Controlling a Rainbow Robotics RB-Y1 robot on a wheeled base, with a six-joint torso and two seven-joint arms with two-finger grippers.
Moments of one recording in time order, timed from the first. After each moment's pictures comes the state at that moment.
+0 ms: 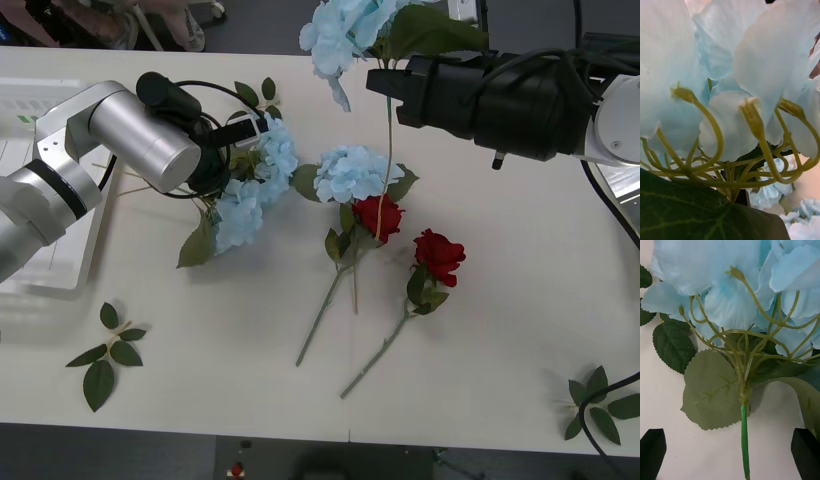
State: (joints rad) right arm -0.55 -0.63 0.19 -1.76 -1.53 0.79 1.82; left arm -0.91 0.63 -0.74 -1.17 0.61 0.89 -2.08
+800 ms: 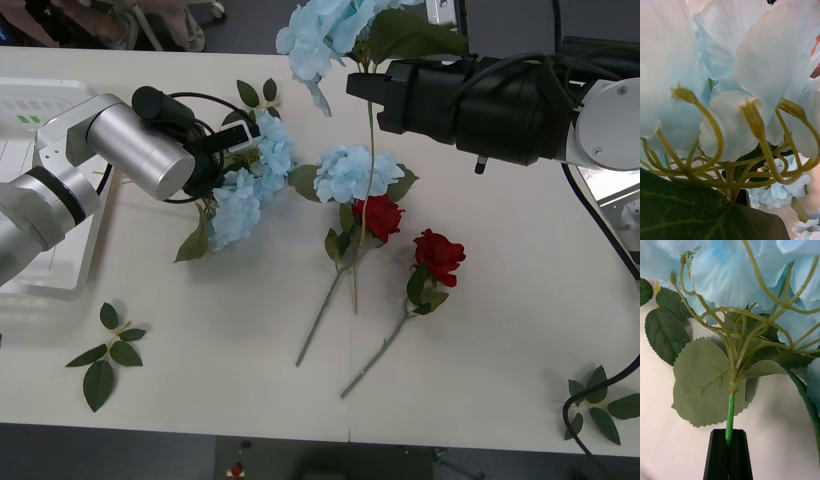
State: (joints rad) right arm -0.55 -0.56 0.20 -1.77 -1.49 0.80 1.83; left arm -0.91 0.62 -0.76 -1.09 0.61 0.80 -2.08
